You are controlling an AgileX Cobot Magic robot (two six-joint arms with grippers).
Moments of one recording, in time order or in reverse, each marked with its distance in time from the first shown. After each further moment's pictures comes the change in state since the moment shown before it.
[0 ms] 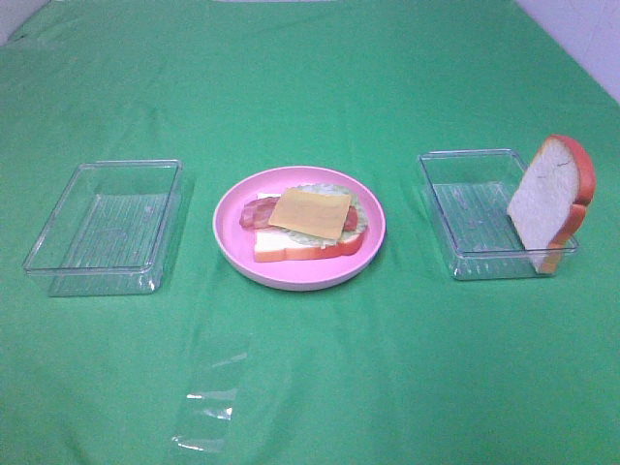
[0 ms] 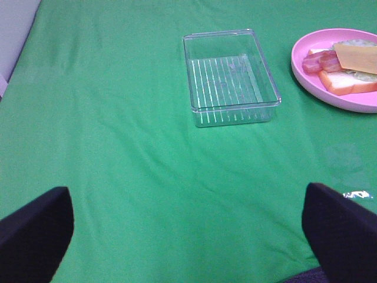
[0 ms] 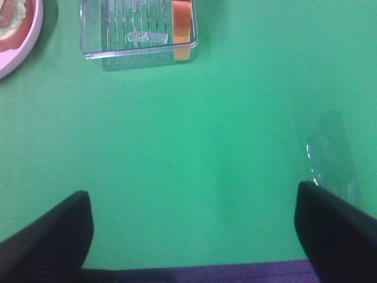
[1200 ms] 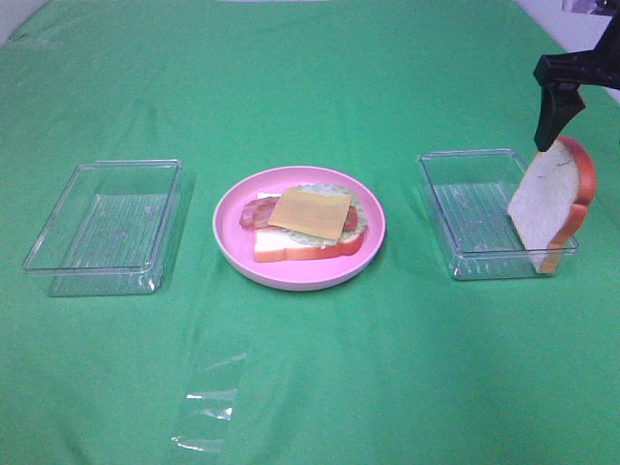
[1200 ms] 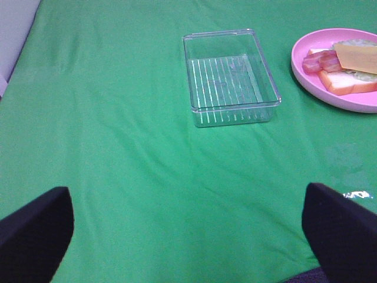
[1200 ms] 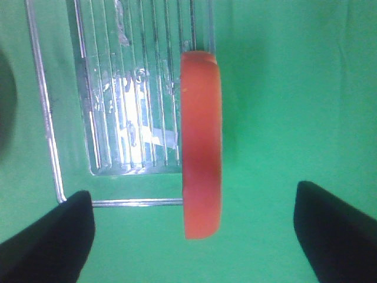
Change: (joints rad) left arm 0.000 0.000 0.000 0.000 0.000 0.000; right arm 0.000 1.176 -0.883 0.048 0.170 -0.045
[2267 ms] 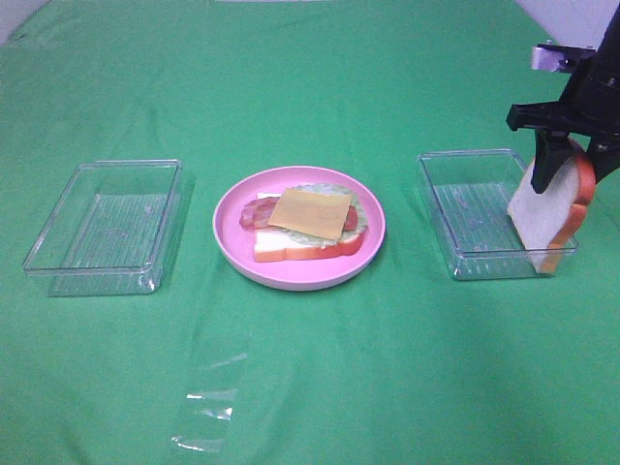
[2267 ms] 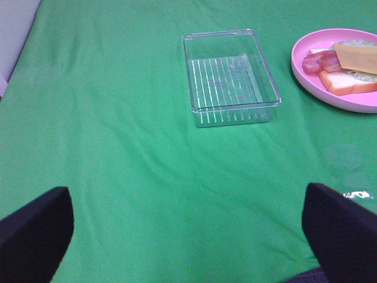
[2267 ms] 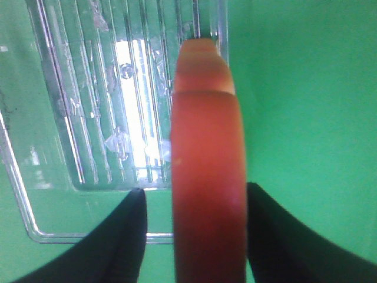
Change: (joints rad) left arm 0.000 0.000 0.000 0.000 0.000 0.000; right arm 0.000 0.162 -0.035 0.018 0.001 0.000
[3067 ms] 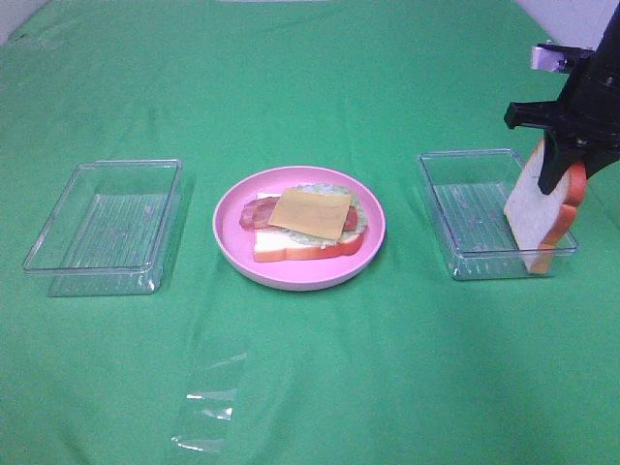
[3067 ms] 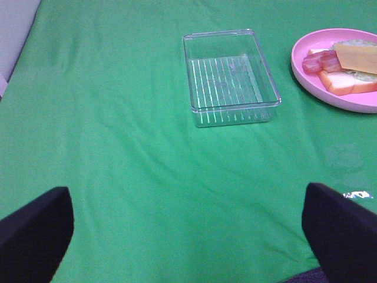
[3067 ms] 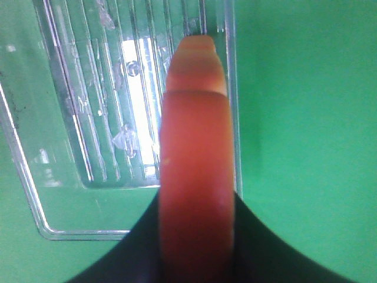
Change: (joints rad) left arm 0.000 0.000 0.000 0.000 0.000 0.000; right arm 0.000 0.000 0.000 0.019 0.014 0.026
